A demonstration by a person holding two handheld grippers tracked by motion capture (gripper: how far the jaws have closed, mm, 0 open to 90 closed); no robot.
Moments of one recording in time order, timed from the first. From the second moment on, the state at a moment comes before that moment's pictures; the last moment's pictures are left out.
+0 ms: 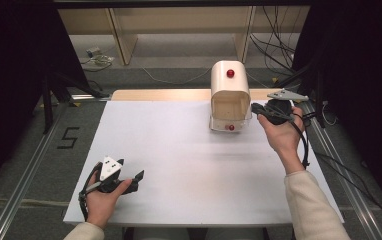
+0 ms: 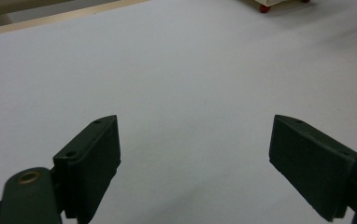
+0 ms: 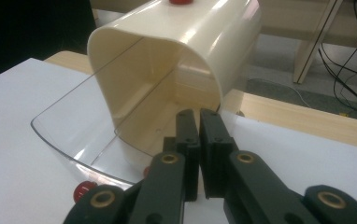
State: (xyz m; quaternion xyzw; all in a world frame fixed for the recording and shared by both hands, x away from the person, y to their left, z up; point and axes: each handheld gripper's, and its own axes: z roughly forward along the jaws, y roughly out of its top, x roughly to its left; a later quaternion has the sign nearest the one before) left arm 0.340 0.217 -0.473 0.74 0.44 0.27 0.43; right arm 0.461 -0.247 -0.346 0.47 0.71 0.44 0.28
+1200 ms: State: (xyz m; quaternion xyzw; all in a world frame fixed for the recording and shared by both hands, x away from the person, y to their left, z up) left arm 0.340 0.217 -0.473 0.74 0.44 0.27 0.43; right arm 0.464 -0.227 -0.345 0.45 0.73 0.44 0.27
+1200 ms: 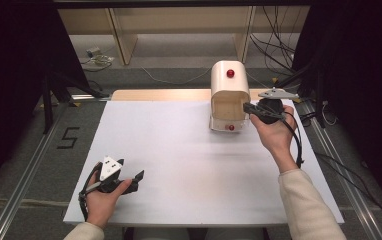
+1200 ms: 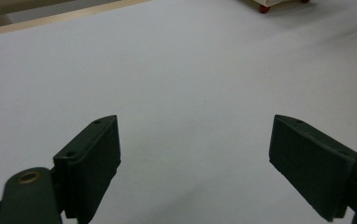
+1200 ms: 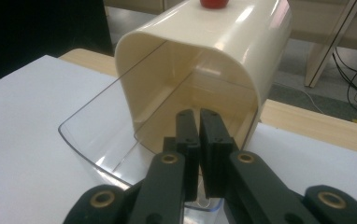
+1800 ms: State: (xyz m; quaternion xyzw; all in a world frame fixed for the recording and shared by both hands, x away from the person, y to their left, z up) left arm 0.340 0.217 -0.473 0.74 0.44 0.27 0.43; right arm 0.465 -0.222 -0.345 0.45 0.73 0.44 0.27
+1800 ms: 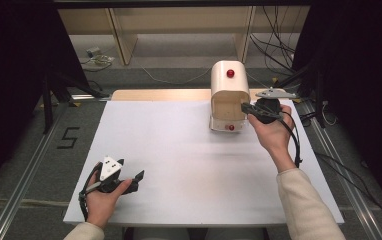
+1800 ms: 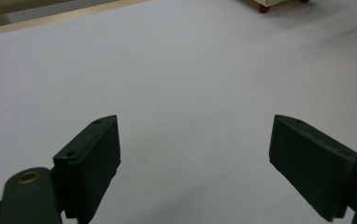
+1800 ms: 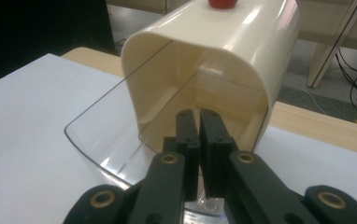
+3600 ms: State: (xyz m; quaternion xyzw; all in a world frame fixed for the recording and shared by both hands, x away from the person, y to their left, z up) left arm 0.340 0.217 -0.473 0.74 0.44 0.27 0.43; right arm 0.474 -0.205 -0.349 0.44 0.75 0.42 0.25
